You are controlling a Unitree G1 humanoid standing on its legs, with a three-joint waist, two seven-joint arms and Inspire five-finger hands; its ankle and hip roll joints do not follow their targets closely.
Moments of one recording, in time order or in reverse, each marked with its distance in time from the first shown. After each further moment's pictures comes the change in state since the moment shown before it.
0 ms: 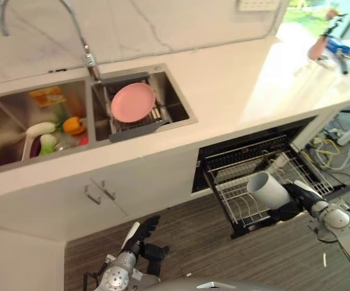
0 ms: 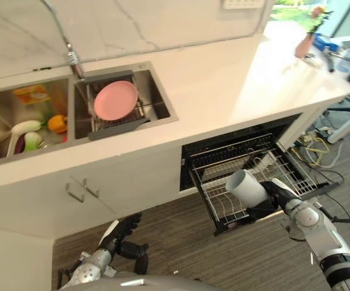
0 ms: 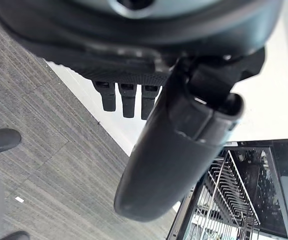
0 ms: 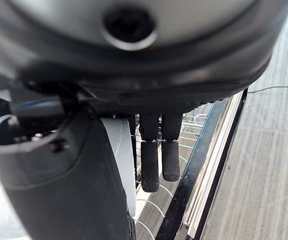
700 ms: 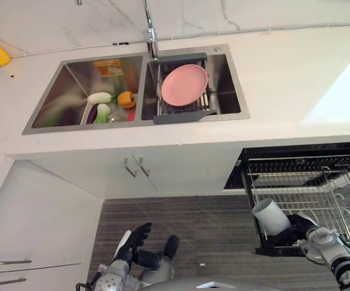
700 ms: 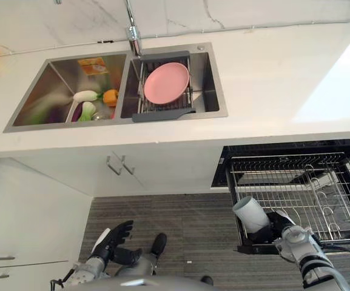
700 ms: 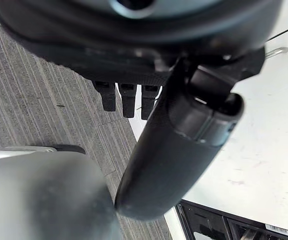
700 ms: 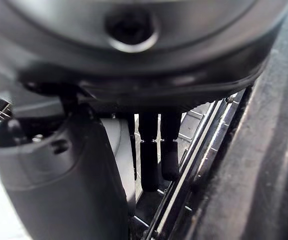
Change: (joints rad) left arm 0.041 -0.018 0.072 0.102 -0.083 -0.023 -0.022; right arm -0.170 0.233 0.055 0.646 -0.007 -0.119 -0.128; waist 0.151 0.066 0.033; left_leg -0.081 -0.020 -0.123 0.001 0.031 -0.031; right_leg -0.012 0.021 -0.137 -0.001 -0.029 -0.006
